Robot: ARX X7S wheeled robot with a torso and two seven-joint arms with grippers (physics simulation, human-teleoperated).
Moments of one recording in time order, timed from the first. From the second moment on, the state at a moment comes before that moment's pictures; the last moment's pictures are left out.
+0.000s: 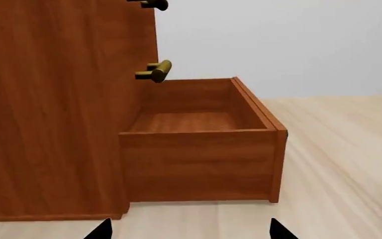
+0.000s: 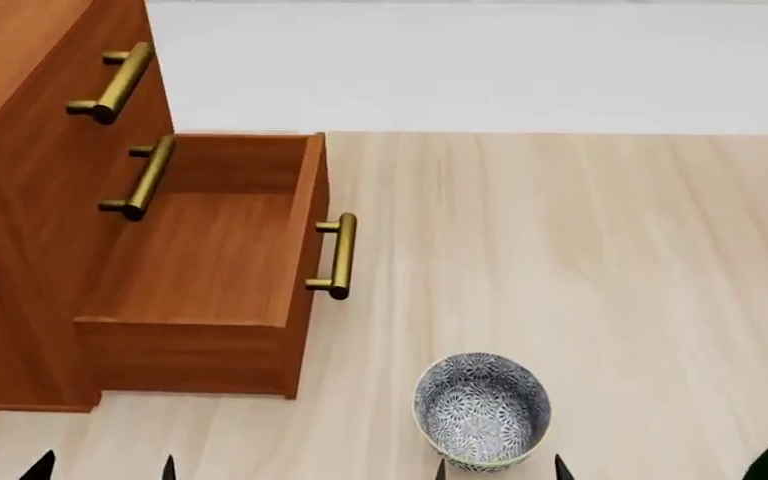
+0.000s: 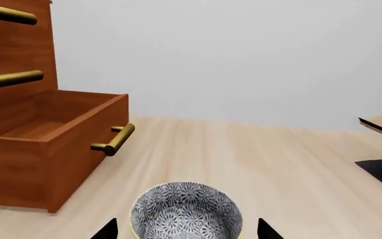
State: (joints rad) left arm -0.03 -0.16 0.21 -0.02 -0.14 0.00 -0.21; right arm 0.01 0.17 -0.23 0.01 0.09 -0.08 0.19
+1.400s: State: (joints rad) left arm -0.19 -0.64 0.12 1.01 -0.96 -0.76 -0.83; right arm 0.00 0.30 -0.22 -0.84 0.19 0.52 0.31
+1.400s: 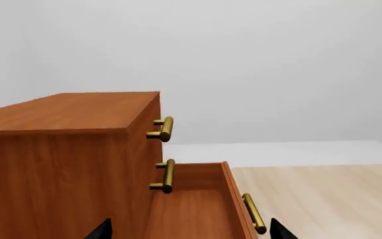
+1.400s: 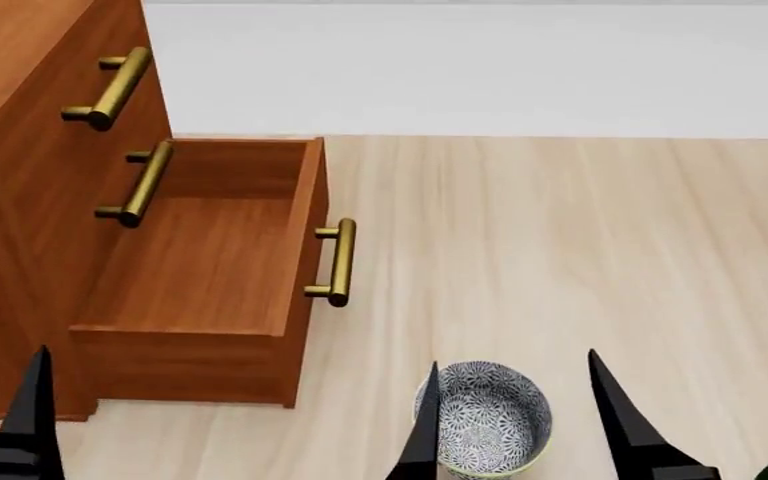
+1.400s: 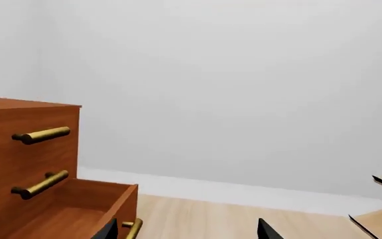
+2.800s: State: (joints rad) left arm -0.29 -0.98 0.49 1.01 -0.99 -0.34 -1.12; right arm 0.00 0.34 -0.25 -0.88 0.21 0.51 0.34
